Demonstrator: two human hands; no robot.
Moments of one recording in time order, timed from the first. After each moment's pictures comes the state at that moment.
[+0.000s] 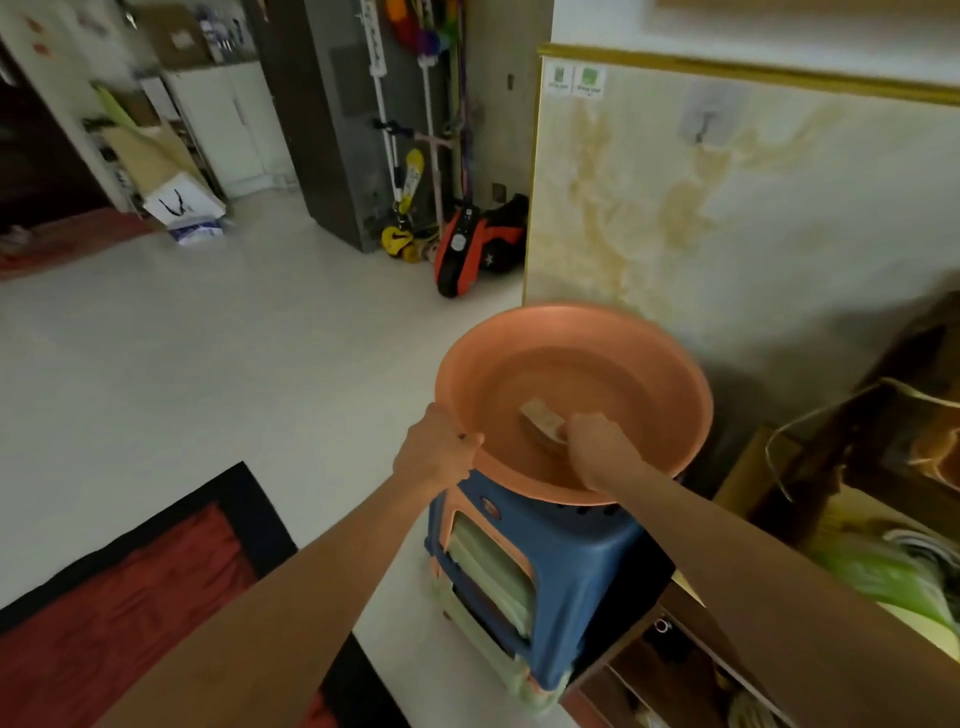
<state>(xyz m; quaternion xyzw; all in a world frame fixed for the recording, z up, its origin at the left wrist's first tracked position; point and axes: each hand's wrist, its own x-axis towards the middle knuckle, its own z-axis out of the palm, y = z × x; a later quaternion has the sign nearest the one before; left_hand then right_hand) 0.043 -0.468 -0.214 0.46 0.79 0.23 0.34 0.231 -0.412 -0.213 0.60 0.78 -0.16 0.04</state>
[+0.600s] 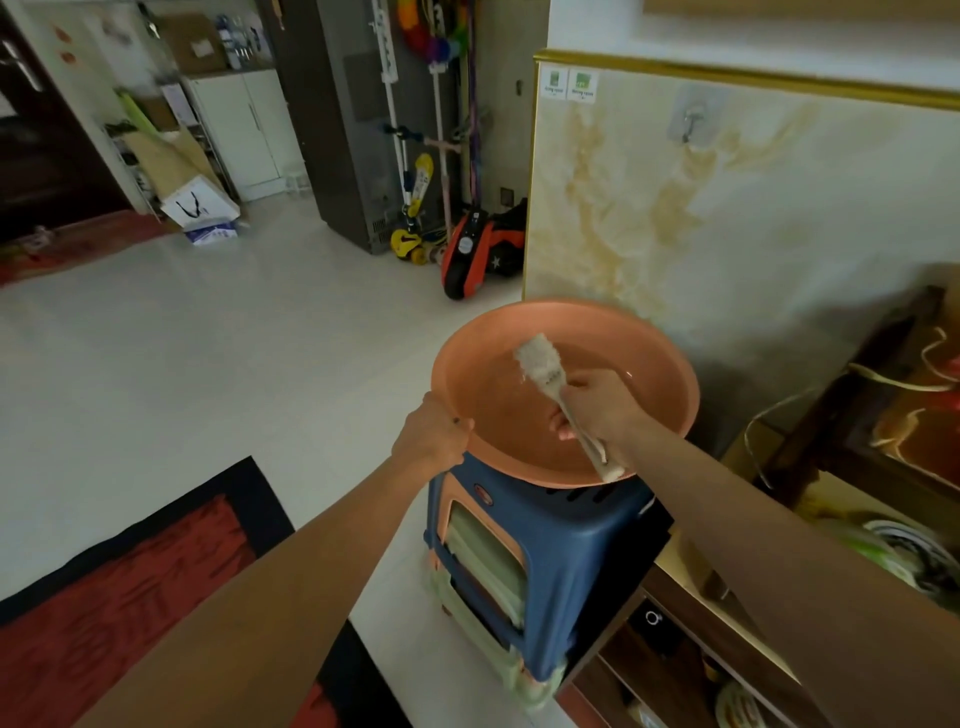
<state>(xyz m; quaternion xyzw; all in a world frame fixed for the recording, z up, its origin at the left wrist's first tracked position) 0.056 -0.477 -0.205 0.46 0.80 0.23 0.32 0.239 -0.426 -0.163 0.57 0.57 -0.52 -0.27</state>
